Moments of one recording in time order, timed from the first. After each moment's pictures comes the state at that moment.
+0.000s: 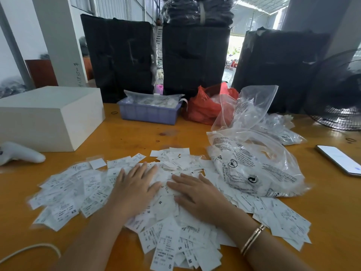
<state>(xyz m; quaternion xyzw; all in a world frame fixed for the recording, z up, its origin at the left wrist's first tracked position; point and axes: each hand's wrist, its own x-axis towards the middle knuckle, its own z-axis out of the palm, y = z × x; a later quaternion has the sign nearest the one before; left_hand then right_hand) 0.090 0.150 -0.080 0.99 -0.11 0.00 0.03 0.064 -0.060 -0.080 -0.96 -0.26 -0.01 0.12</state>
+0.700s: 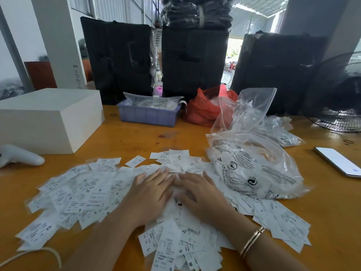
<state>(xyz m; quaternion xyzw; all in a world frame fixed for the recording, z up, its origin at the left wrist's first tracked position) 0.078 0.128 -0.081 0.96 -0.24 0.06 0.08 0.063 -0.059 -0.080 -0.96 -0.22 -0.09 0.16</state>
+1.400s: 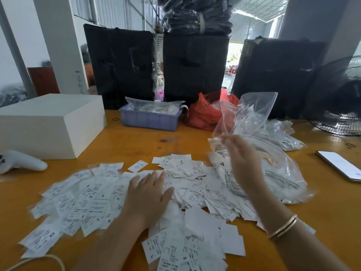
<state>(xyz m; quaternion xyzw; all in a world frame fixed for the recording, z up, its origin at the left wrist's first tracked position) 0.084 0.127 -0.082 0.99 -0.13 0.09 0.04 0.071 -0.096 -0.004 -0.81 -0.05 -0.34 0.48</state>
